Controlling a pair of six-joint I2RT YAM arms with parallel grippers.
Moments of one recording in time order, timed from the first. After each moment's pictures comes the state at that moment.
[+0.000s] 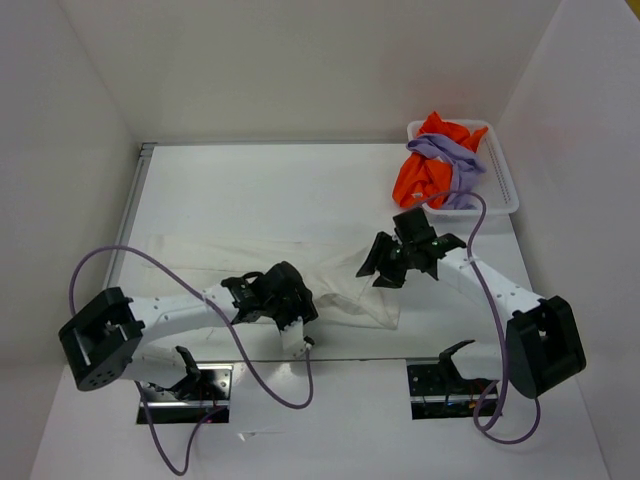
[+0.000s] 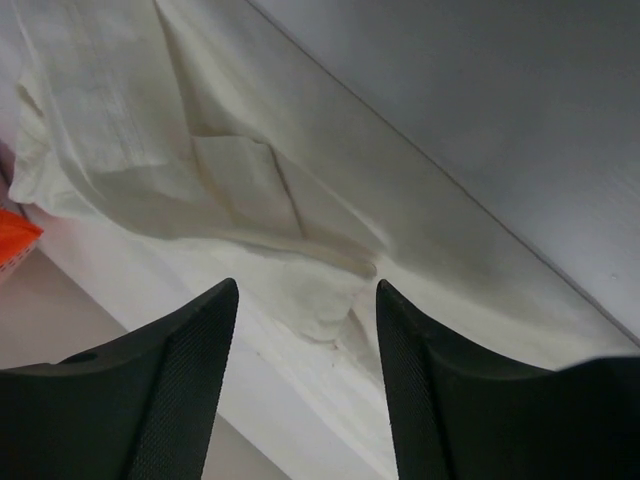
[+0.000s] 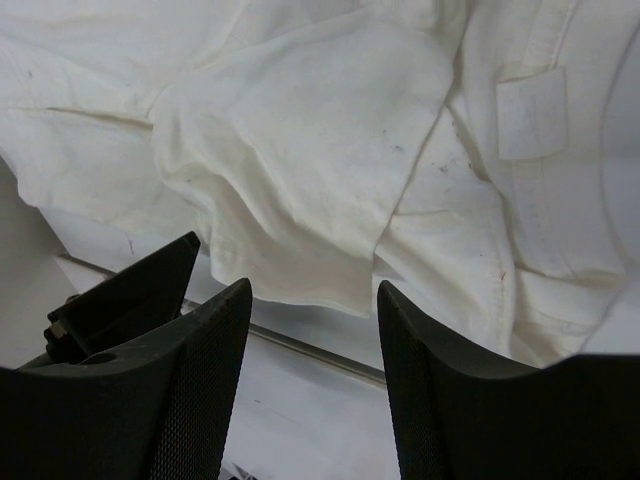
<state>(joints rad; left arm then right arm) -0.93 1.31 0.64 -0.29 0.18 1.69 0.42 1.27 0.79 -0.54 -0.30 0.84</state>
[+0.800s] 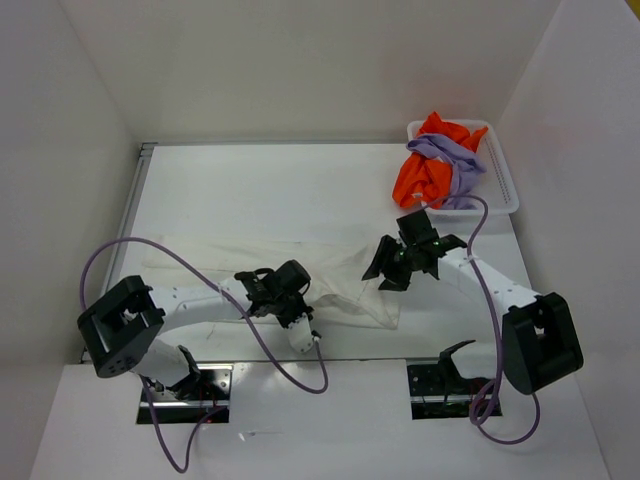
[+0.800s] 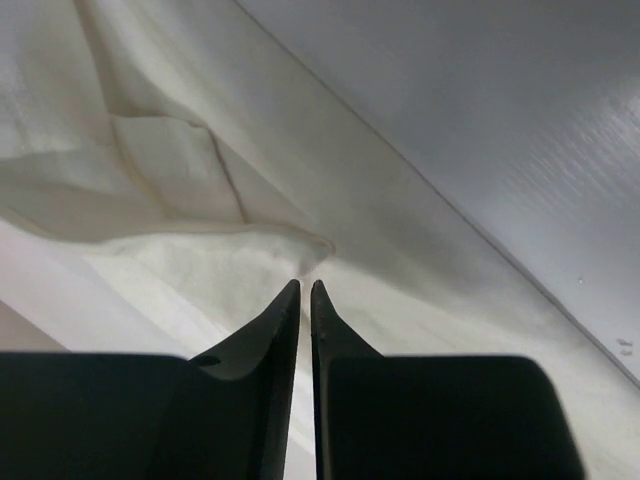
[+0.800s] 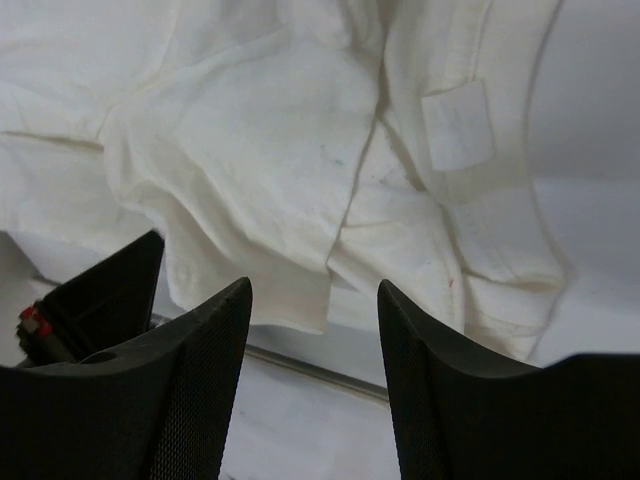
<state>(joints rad) -0.93 1.46 0.73 -0.37 0.11 1.58 0.37 1.29 0.76 -0.55 -0.30 0.80</state>
